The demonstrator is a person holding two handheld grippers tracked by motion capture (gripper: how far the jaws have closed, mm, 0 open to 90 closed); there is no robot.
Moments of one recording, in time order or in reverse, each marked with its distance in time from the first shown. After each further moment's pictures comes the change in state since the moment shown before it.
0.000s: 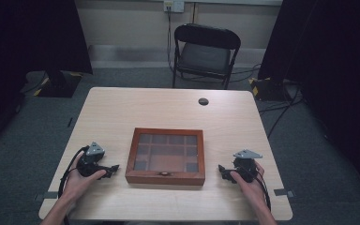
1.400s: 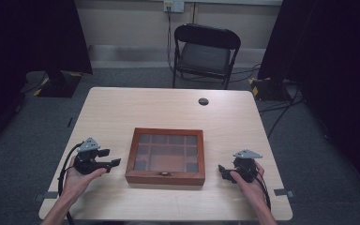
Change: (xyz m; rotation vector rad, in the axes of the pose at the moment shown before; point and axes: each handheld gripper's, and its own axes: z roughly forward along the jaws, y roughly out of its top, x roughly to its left) left arm -0.015 0.025 -0.035 -0.145 -0.119 -0.048; right arm 0.000 0.000 0.000 0.001 0.001 -0.001
